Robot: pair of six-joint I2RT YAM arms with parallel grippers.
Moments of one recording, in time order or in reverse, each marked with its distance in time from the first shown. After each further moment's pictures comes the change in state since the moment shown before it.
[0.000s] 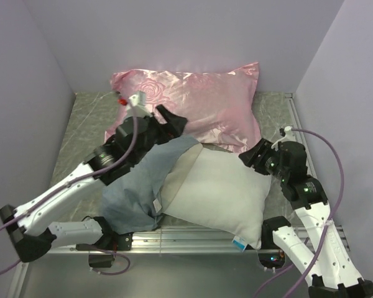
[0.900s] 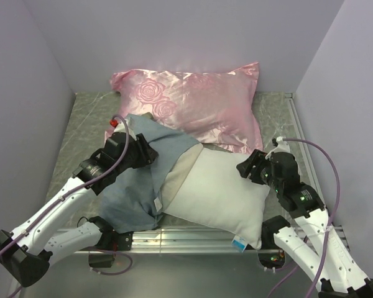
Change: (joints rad) left arm 0.257 -0.232 -0.318 -0.314 0.202 0.110; right arm 0.169 -0.069 -0.152 -0.025 0.177 -0.031
